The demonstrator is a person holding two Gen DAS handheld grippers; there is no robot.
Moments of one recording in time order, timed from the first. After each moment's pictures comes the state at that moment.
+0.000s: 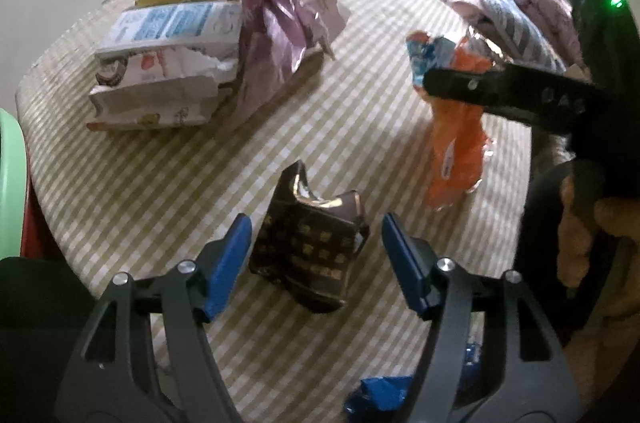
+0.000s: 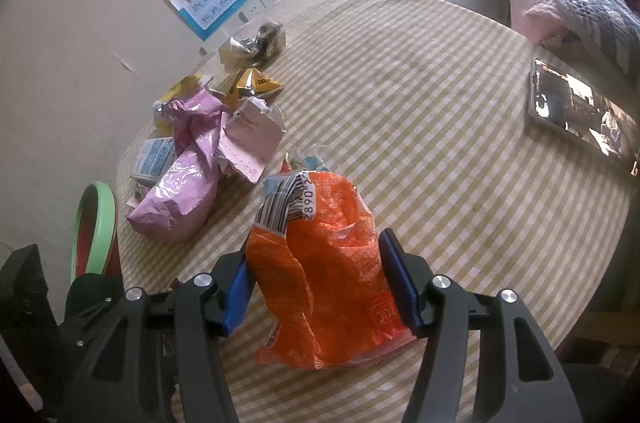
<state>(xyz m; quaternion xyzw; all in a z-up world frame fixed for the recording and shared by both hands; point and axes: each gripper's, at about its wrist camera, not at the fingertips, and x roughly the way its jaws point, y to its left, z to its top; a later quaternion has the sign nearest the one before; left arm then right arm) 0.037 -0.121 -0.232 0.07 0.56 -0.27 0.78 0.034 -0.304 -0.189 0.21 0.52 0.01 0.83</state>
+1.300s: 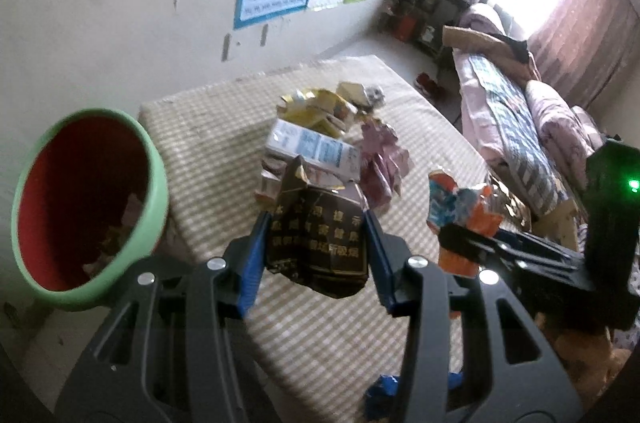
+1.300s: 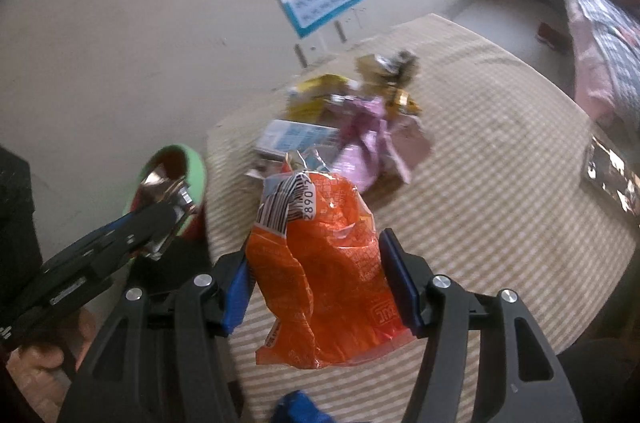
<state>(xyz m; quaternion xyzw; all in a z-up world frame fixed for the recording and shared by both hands) 0.030 -0.013 -0.122 -0.07 0.43 -0.16 0.89 0.010 -0.205 -0.113 0.15 0.48 0.11 0.86</state>
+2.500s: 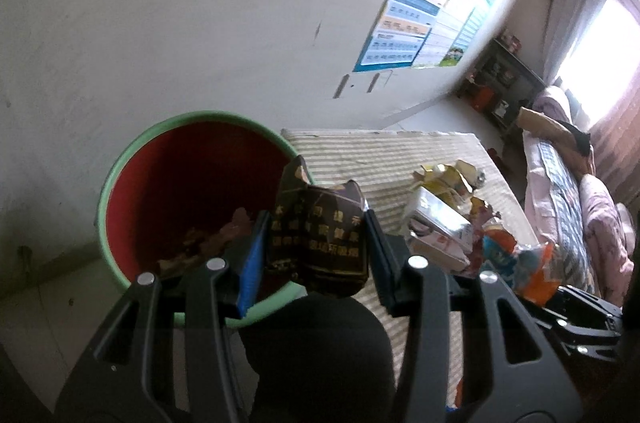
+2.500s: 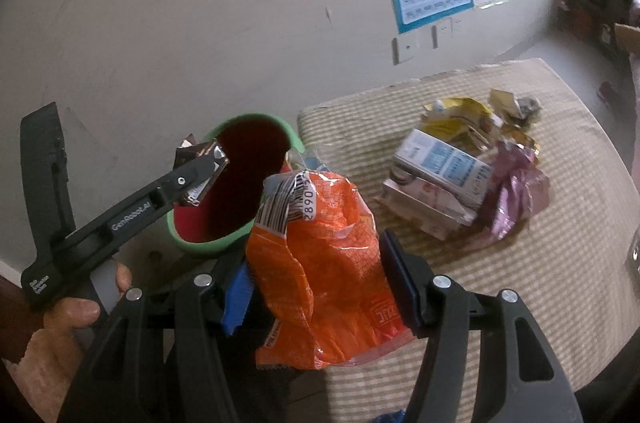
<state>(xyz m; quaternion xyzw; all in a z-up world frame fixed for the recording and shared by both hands) 0.040 0.124 -0.121 -0.16 0.39 -0.02 0.91 0.035 -0.072 -0.083 0.06 0.49 0.21 0.85</state>
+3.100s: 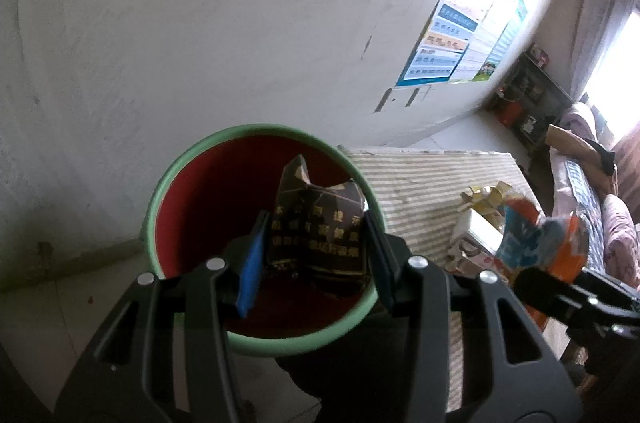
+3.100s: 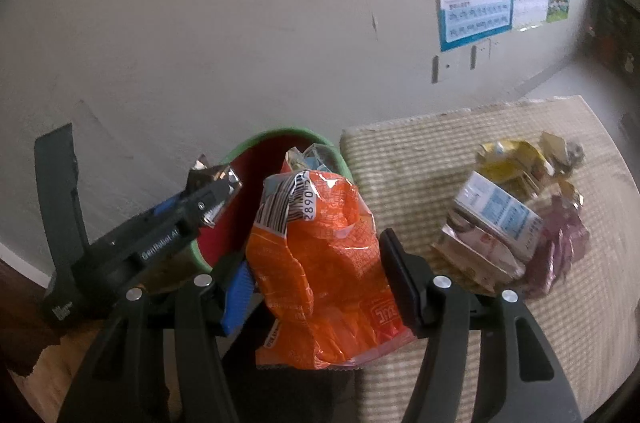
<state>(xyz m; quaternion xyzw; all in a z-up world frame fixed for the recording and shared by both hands) 0.046 0.170 -0.129 -0.16 0.39 0.04 0.91 0.066 -0.015 -0.076 0.03 0.47 0.25 0.85</state>
